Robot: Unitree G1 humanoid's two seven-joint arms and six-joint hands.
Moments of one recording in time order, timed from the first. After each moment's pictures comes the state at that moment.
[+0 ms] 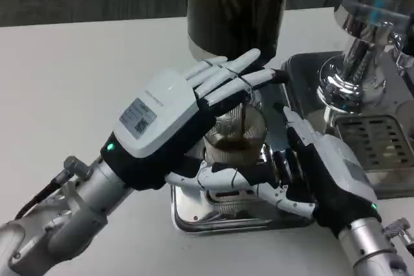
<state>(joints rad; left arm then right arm) -0.31 0.53 -0.31 0.34 0.74 -0.89 0.37 0.03 -0.27 0.27 0.12 -0.55 -0.14 -0.17</state>
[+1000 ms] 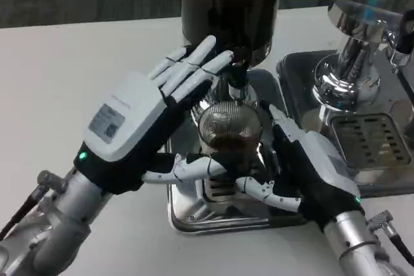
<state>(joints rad) -0.20 0.53 -0.21 0.29 0.74 -0.82 0.45 -0.04 -0.23 0.29 0.23 -0.54 -0.19 -0.17</state>
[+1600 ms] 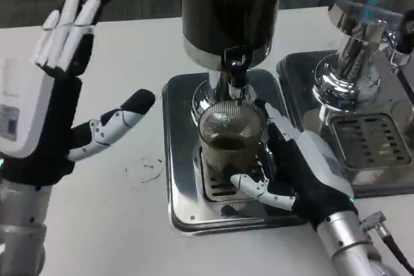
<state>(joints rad) -0.09 0.48 0.02 0.31 0.70 -0.76 0.64 -0.06 -0.20 0.29 0.27 -0.53 -0.22 -0.20</state>
